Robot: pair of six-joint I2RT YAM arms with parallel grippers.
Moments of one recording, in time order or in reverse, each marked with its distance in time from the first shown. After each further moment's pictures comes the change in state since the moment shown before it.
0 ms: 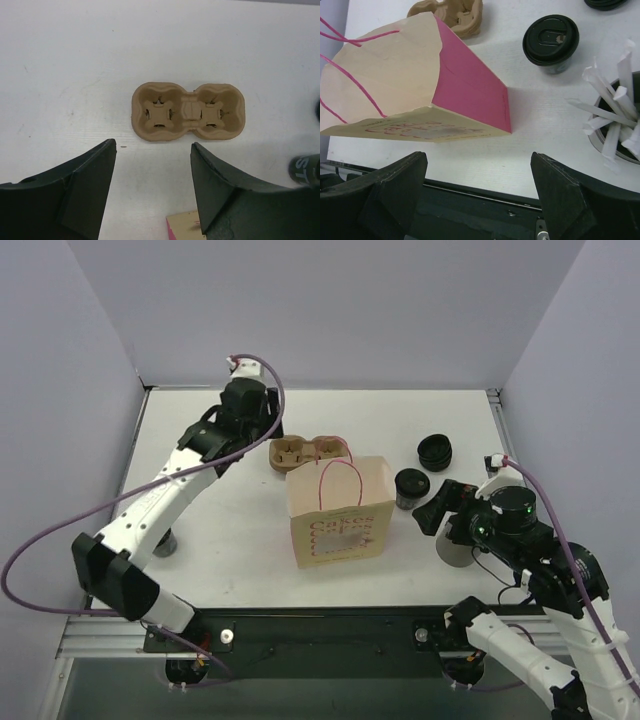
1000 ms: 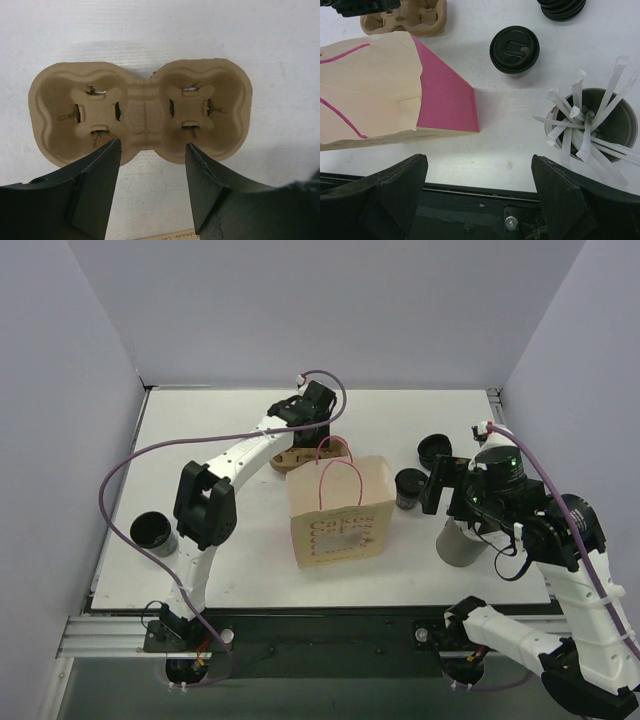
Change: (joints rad) left arm -0.080 0.702 0.494 -0.193 0.067 -0.128; right arm 0.000 0.273 0.323 -0.222 0.118 -0.106
